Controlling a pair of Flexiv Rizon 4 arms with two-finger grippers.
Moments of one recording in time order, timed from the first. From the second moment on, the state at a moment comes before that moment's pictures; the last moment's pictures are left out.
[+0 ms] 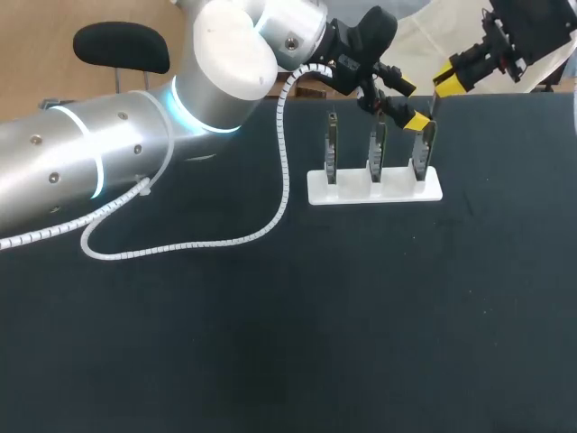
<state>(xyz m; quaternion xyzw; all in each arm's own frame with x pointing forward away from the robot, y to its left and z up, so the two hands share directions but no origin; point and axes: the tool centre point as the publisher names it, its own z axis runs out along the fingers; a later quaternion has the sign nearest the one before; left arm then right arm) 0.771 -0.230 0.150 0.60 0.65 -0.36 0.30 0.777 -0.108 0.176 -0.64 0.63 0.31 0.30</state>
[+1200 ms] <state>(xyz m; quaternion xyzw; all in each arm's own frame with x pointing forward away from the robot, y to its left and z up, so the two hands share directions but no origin) 0.771 -0.230 0.150 0.60 0.65 -0.36 0.30 0.778 -0.107 0.173 -0.65 0.63 0.31 0.30</state>
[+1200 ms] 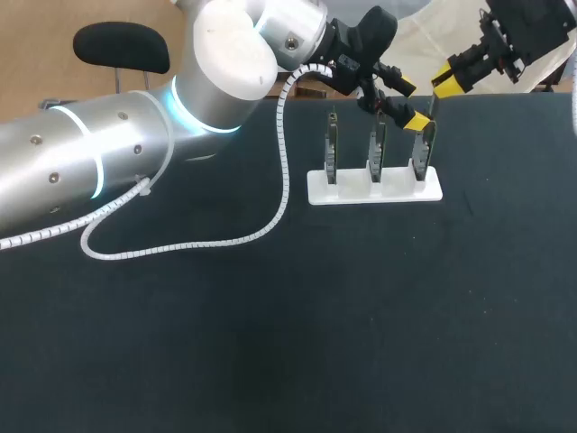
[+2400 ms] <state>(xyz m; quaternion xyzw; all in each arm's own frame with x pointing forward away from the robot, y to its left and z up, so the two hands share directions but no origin) 0.771 -0.230 0.150 0.60 0.65 -0.36 0.30 0.780 -0.106 0.176 -0.65 0.62 0.31 0.30</state>
